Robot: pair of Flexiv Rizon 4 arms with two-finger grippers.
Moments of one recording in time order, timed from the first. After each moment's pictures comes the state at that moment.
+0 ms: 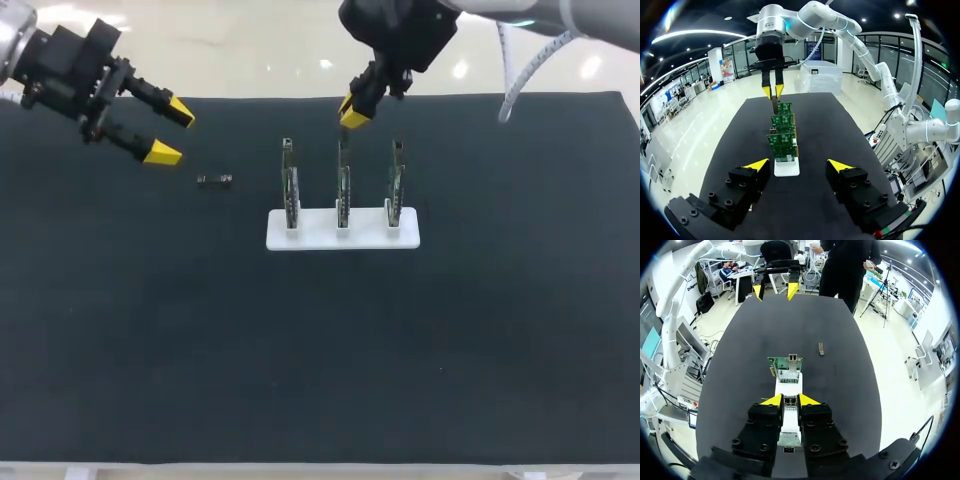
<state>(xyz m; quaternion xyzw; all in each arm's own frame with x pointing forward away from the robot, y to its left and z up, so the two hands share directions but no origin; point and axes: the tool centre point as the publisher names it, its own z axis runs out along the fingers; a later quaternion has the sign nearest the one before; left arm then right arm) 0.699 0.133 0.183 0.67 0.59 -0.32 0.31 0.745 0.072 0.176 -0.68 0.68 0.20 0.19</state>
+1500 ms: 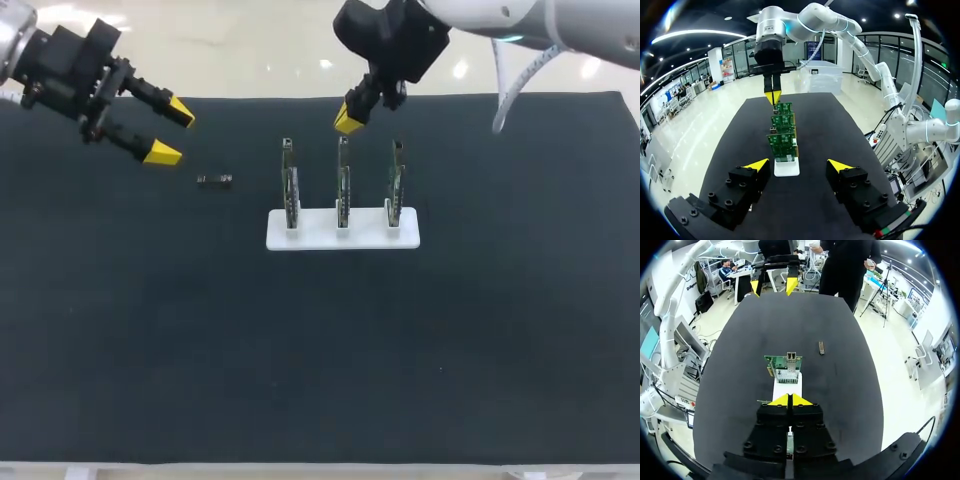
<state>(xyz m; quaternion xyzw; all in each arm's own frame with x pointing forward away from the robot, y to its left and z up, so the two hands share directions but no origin) 0.699 0.133 0.183 0.67 0.59 -0.32 0.31 0.746 0.079 0.161 -0.68 0.68 0.20 0.19</state>
